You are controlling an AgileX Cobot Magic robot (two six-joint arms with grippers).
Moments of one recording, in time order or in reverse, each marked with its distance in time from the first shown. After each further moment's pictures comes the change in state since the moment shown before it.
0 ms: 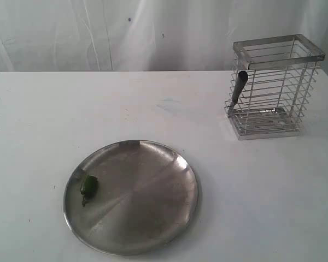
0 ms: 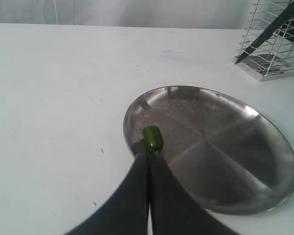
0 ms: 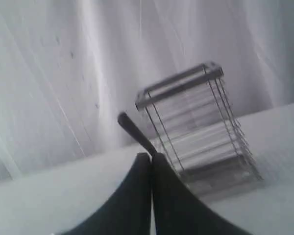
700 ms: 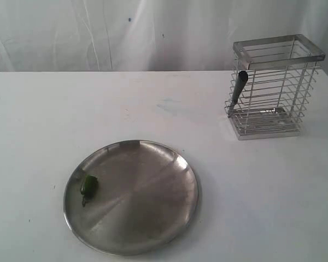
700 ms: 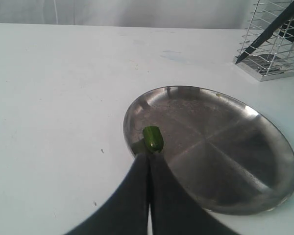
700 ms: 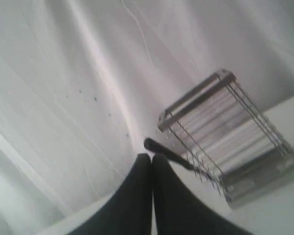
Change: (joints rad) left arm 0.000 0.000 0.000 0.000 0.000 0.000; right arm 0.000 0.000 -0.006 0.026 -0.067 0.256
